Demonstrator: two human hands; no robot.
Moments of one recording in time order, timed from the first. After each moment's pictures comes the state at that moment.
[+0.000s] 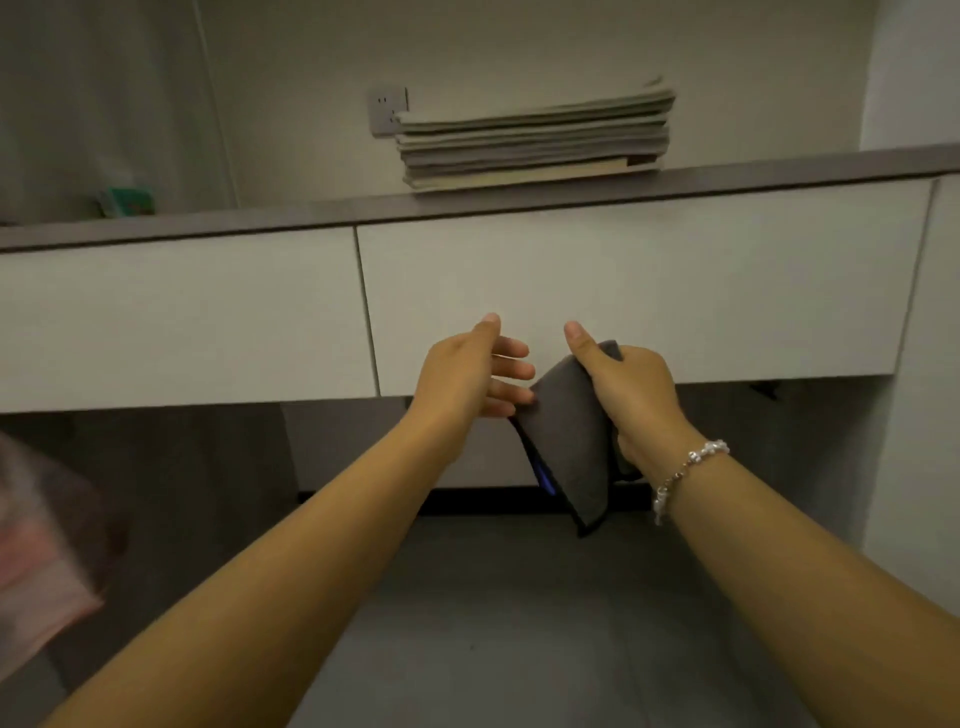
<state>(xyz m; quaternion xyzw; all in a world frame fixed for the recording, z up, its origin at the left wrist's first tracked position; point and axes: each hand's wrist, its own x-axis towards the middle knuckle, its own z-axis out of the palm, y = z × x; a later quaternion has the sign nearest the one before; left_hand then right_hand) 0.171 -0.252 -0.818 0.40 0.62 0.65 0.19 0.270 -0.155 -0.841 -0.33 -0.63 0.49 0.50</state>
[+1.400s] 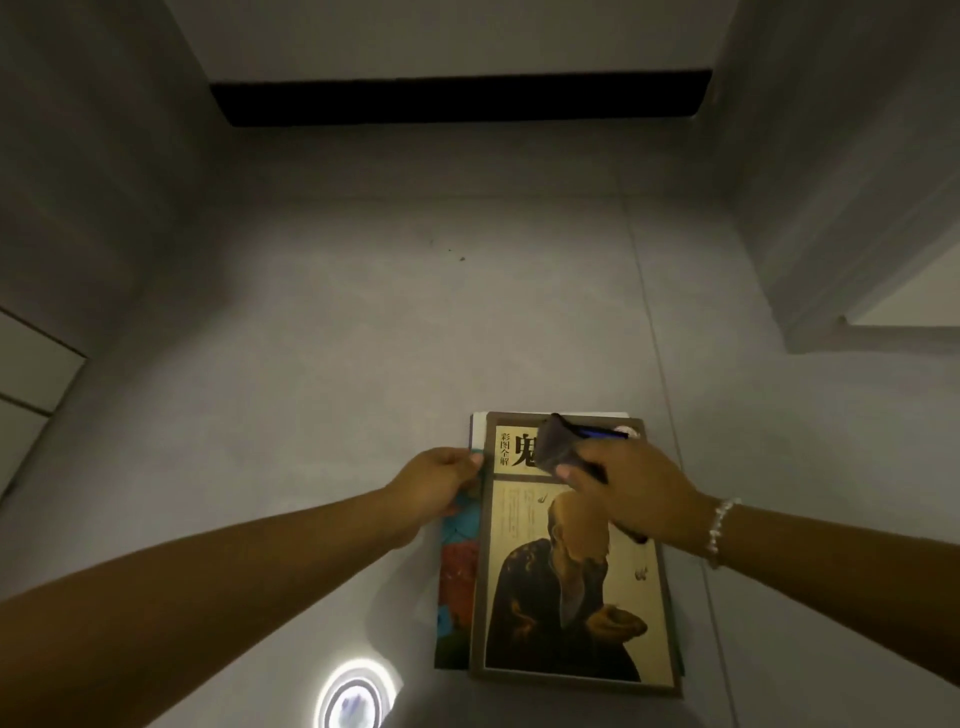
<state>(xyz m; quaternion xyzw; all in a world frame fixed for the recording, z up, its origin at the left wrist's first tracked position) 0.166 -0.361 -1.274 0.15 0.76 0.33 0.54 0.340 -0.234 -1.261 -0.32 -0.90 0.29 -0.08</state>
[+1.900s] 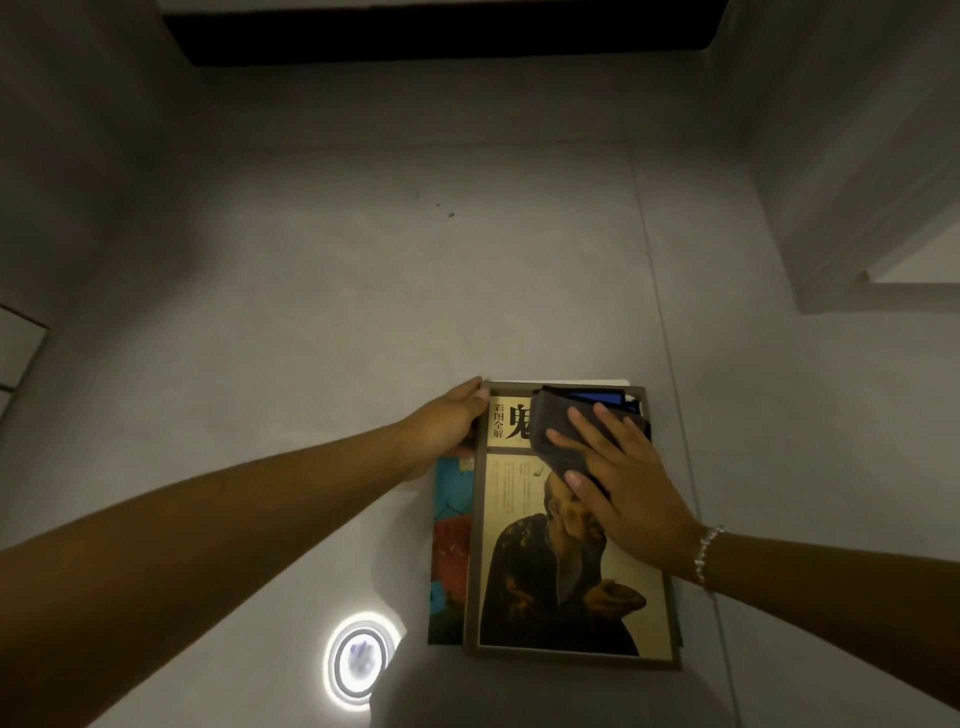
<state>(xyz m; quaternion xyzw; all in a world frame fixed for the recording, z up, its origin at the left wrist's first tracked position) 0.155 -0.322 -1.289 0.19 0.72 0.33 0.58 0.374 -0.250 -1.346 -0.27 -0.93 0.25 0.03</state>
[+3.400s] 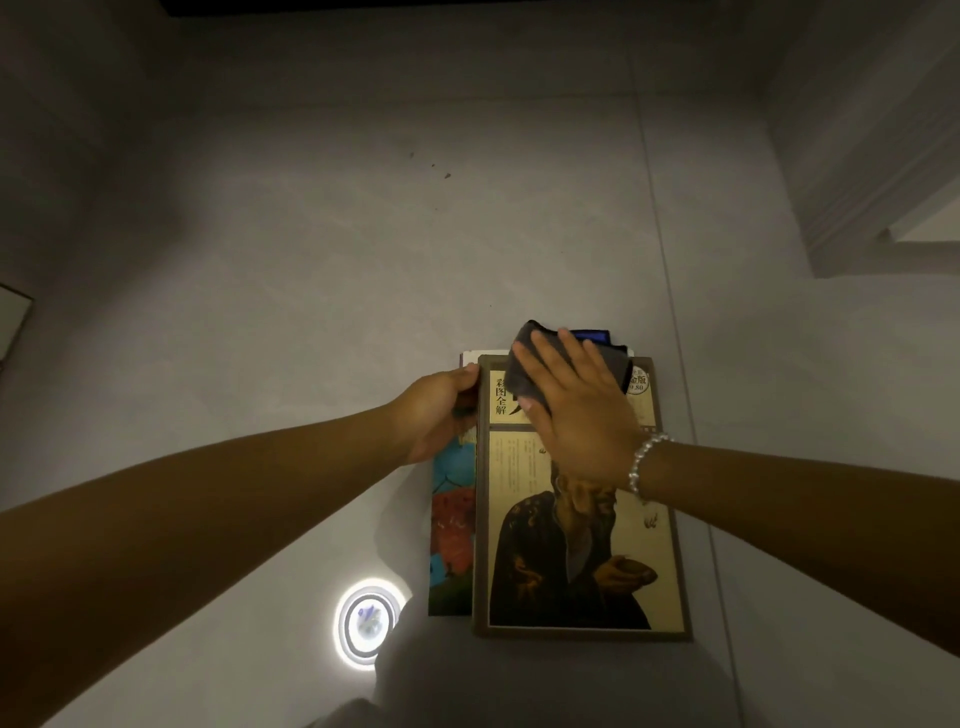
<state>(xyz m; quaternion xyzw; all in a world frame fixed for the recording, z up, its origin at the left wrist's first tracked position) 0.154 -0.328 -1.319 0.06 0.61 0.47 0.64 0.312 -0.237 -1.341 -0.27 -0.95 0.13 -0.01</state>
